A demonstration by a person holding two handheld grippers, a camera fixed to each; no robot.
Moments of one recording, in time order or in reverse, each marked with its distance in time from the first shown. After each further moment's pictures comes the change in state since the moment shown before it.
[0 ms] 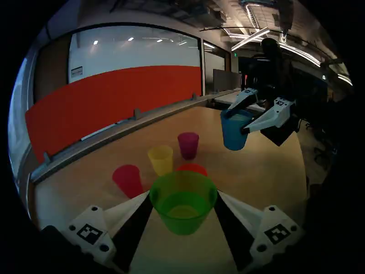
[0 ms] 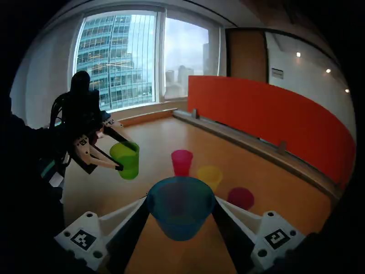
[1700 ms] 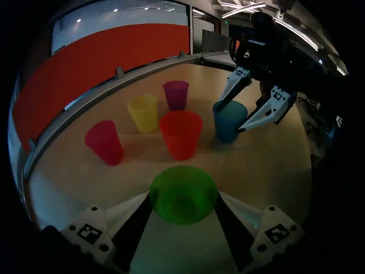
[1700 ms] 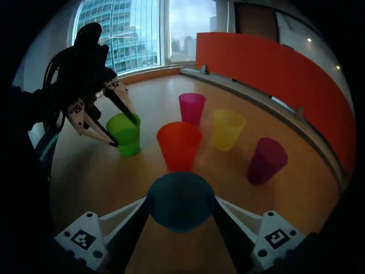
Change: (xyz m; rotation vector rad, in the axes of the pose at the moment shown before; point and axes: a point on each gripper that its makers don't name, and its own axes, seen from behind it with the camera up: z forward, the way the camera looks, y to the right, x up) left arm -0.089 0.012 0.032 -0.096 -0.283 0.037; right arm -0.115 -0.017 0.051 0.045 -0.235 -0.010
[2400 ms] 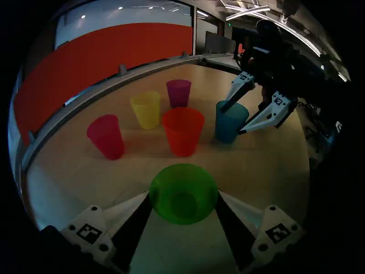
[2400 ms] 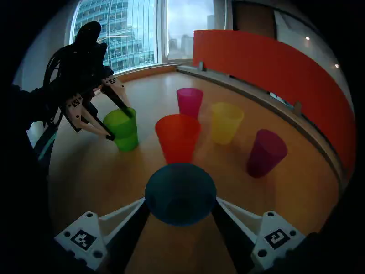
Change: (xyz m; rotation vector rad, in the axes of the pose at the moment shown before) left arm -0.007 -0.001 -0.005 -0.008 0.007 -0.037; right arm -0.013 0.001 0.000 -0.022 -0.015 0.011
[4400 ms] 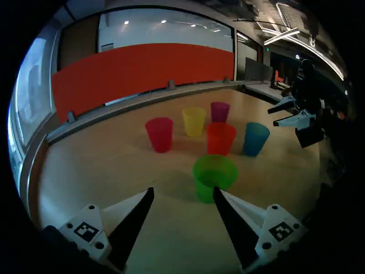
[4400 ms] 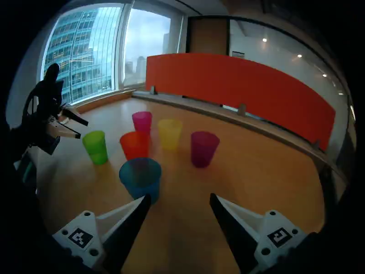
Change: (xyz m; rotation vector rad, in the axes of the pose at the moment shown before) left arm -0.015 -0.043 -0.074 0.296 0.180 -0.181; right arm -0.008 0.047 -0.091 -0.340 0.208 0.165
